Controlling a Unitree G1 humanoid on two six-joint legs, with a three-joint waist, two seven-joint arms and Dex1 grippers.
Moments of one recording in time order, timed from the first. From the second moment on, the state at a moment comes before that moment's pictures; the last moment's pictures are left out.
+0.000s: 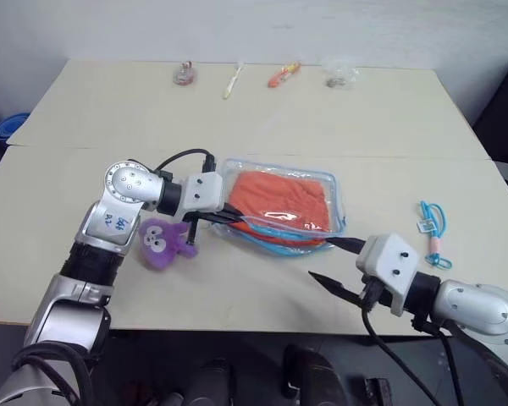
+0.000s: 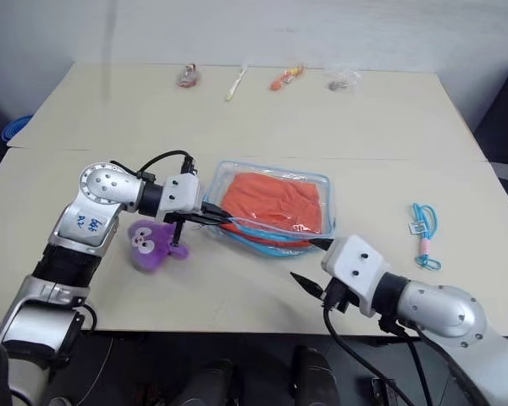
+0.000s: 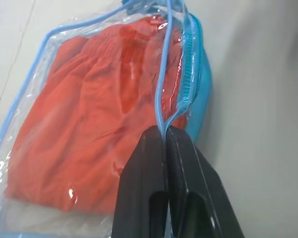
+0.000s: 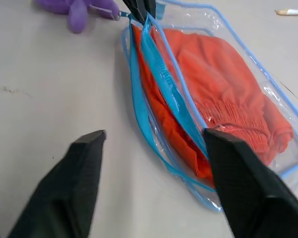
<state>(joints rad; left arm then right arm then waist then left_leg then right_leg) -0.73 0.62 -0.19 0.06 -0.08 0.18 -1.22 0.05 -0.85 -0.03 -0.90 0.41 0.62 0.52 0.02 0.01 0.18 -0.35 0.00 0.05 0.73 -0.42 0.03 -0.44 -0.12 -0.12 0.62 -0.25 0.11</state>
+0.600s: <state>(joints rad) -0.66 0.56 -0.17 -0.11 -0.11 0.41 -1.04 -0.17 -0.69 0.37 -0.55 -0.21 0.39 0.42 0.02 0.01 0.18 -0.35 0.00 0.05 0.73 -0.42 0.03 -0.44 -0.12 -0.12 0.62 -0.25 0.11</state>
